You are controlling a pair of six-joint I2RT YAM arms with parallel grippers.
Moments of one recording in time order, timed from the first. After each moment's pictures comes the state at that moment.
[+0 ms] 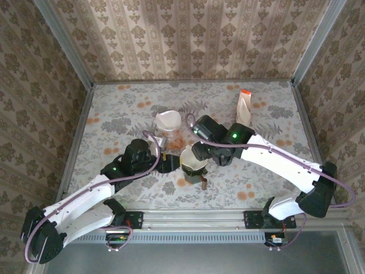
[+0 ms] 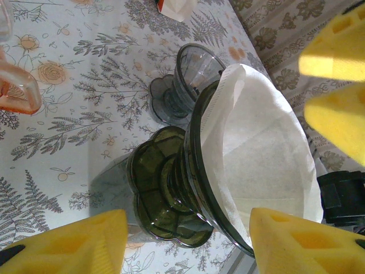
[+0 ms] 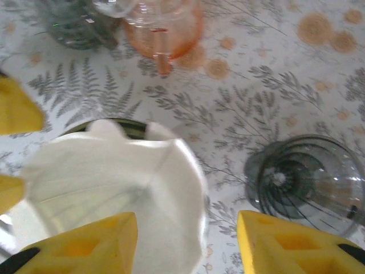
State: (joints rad) left arm -0.77 0.88 0.54 -0.17 0.38 -0.61; right arm 0.91 1.43 1.40 -1.03 0.18 0.32
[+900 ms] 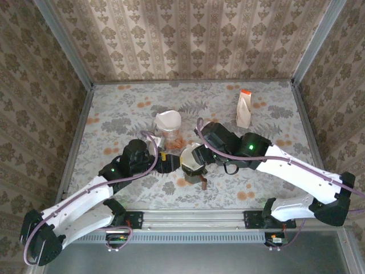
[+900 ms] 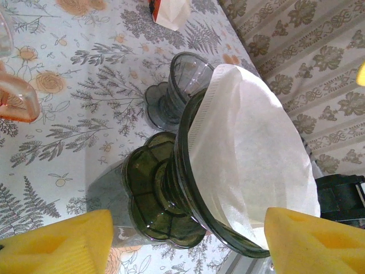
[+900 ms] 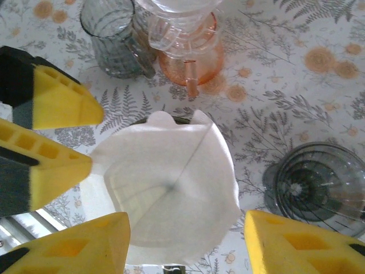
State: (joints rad) left arm -0.77 0.85 0.54 -0.17 0.38 -0.61; right arm 0.98 1.26 1.33 -0.97 0.23 0.40
